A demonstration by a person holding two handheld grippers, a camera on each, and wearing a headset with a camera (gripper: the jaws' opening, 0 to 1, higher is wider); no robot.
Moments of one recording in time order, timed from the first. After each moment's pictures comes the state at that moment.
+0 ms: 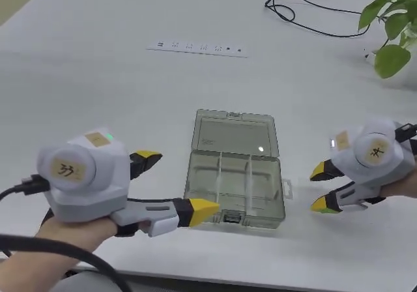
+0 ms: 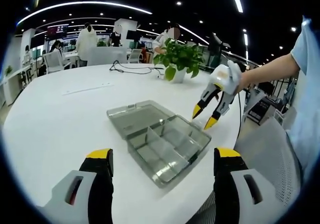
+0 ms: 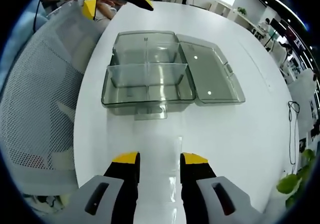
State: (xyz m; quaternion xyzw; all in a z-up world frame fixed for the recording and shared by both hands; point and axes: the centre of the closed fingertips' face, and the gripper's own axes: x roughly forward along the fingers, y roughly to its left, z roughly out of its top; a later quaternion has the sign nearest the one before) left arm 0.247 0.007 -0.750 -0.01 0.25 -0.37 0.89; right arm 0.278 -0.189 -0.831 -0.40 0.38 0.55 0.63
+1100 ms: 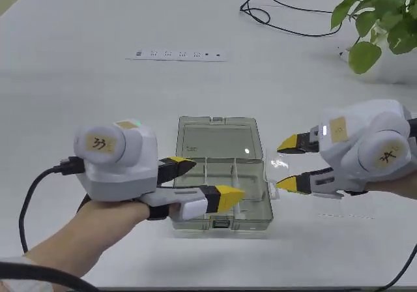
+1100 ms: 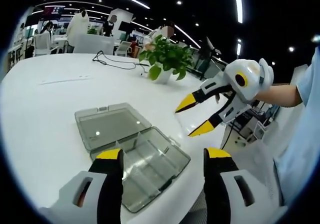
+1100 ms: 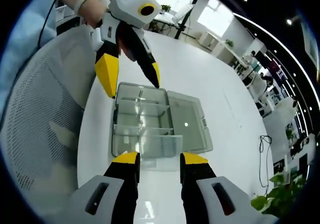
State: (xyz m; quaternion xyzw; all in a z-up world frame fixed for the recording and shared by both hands) left arm 0.261 -0.058 -0.740 -0.09 0.29 -0.43 0.85; right arm 0.271 -0.126 -0.748 -0.42 0.22 0.54 0.70
